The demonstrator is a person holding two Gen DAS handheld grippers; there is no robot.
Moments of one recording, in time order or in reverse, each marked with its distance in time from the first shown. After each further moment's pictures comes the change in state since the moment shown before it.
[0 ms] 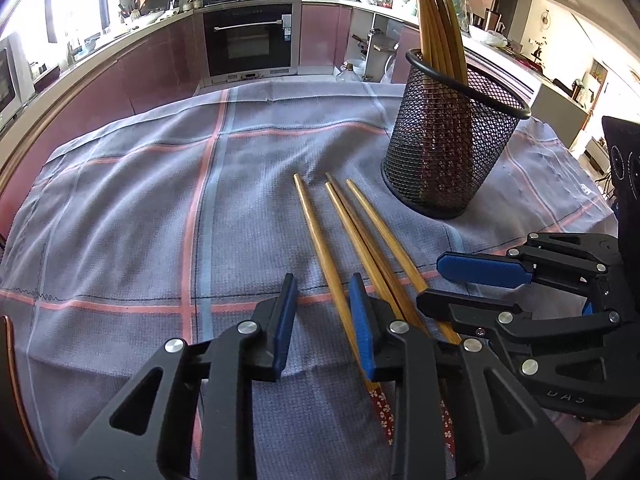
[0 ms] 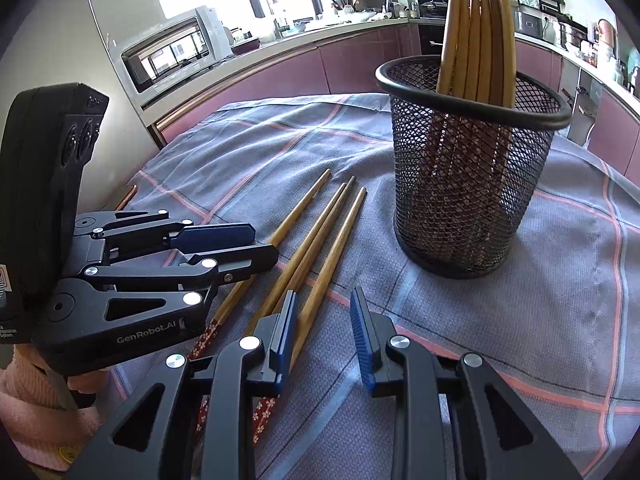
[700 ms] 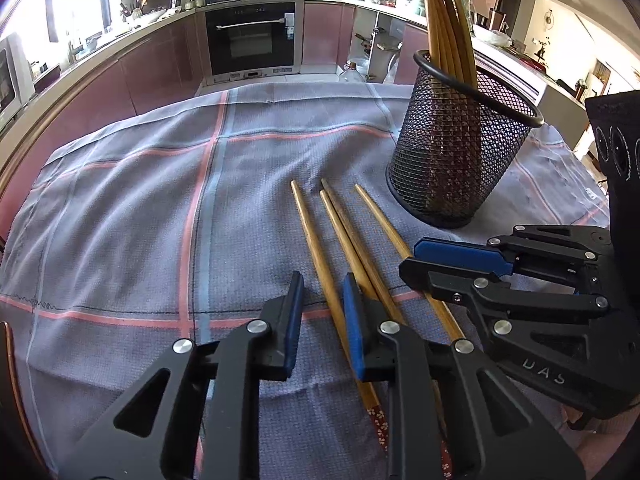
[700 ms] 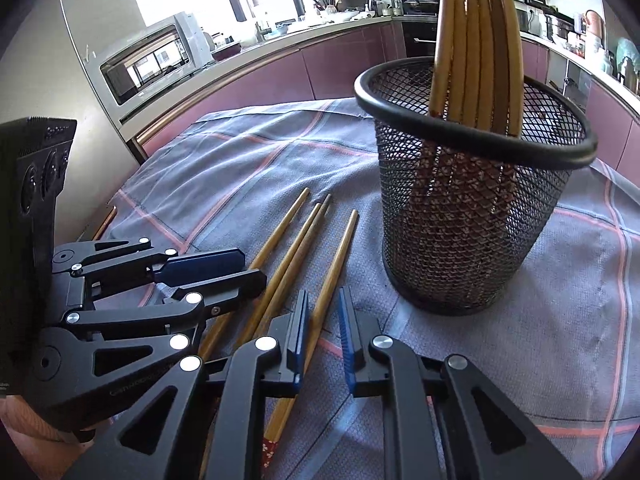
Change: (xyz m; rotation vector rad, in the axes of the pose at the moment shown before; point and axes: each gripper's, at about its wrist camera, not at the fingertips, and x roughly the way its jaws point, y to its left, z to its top) left arm 0.009 -0.001 0.009 -0.009 0.004 0.007; right arm 0.014 -0.007 0.017 0.059 -0.006 -0.029
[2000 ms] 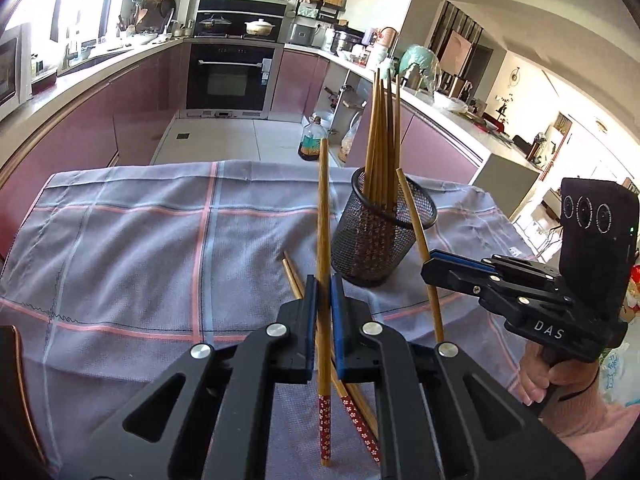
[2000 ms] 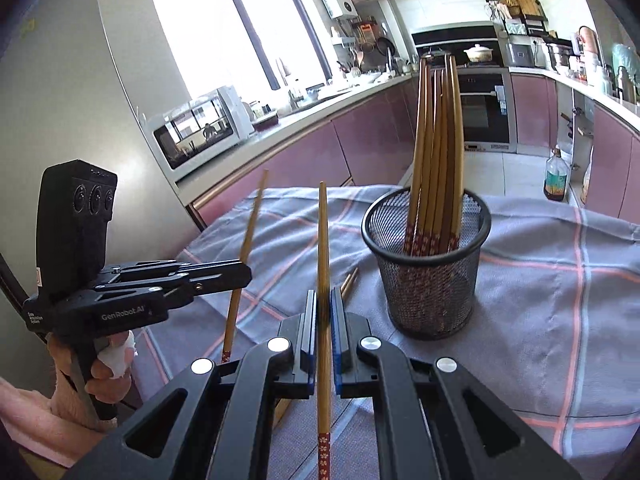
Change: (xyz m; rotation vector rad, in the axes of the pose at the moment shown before) left arm -0.104 0.010 0.011 -0.071 -0.197 -0.199; right arm -0.096 -0.015 0.001 0.006 -0.246 0.150
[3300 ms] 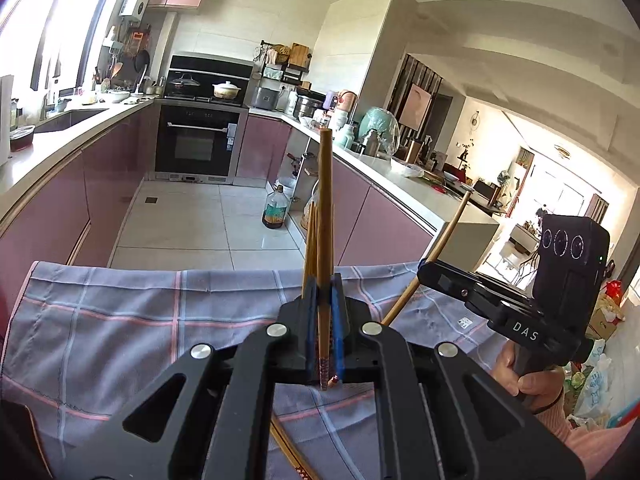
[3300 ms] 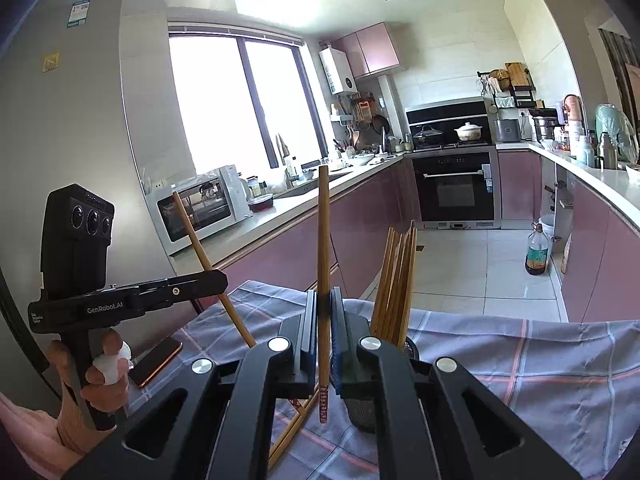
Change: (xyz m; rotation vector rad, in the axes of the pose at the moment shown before) left arm -0.063 -0.038 0.083 0.050 -0.227 -0.120; right arm -0.075 -0.012 0.064 -0.071 -0.272 -0.047
